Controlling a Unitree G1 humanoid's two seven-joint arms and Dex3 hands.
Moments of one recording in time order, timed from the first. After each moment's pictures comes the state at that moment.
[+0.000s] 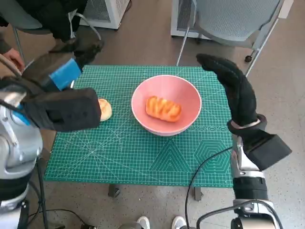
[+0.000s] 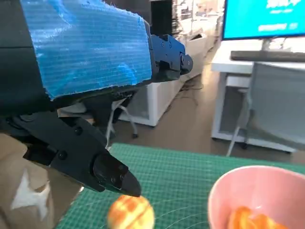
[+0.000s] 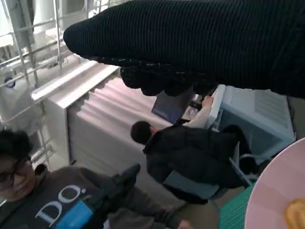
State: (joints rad) left arm -0.74 0.76 -0.15 -0.20 0.68 0.44 -0.73; right arm -0.69 -0.18 -0.08 0.57 0.16 -0.75 0.38
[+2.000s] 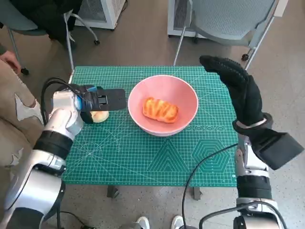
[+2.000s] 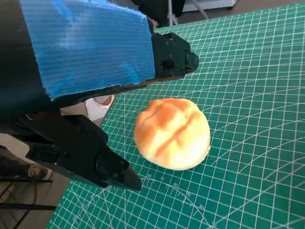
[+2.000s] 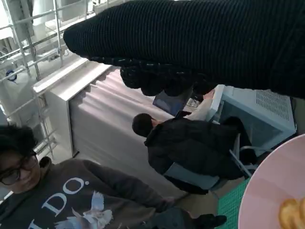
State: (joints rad) left arm -1.07 0.49 -0.53 1.01 0.78 0.30 -0.55; right arm -0.70 -0.20 -0.12 0.59 0.23 -0.74 0.50
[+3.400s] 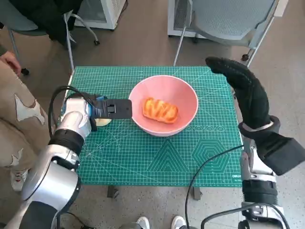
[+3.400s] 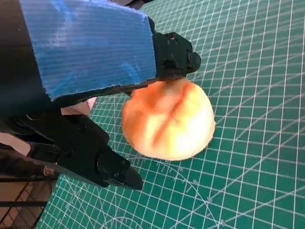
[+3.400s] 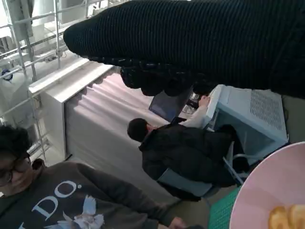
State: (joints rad) left arm -1.14 0.38 -0.59 1.33 0.78 0.20 -0.44; right arm -0.65 -0.23 -0.12 0.50 0.21 -0.71 0.46
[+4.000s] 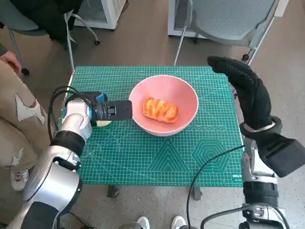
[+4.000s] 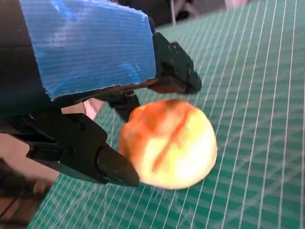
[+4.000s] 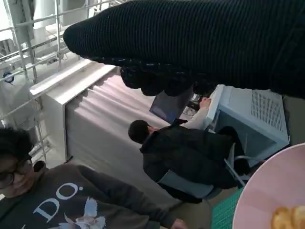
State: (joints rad) left arm -1.11 0.37 -0.59 1.33 0.77 0.21 -0.20; right arm -0.64 -0.23 -0.12 0.47 0.21 -0.68 0.45
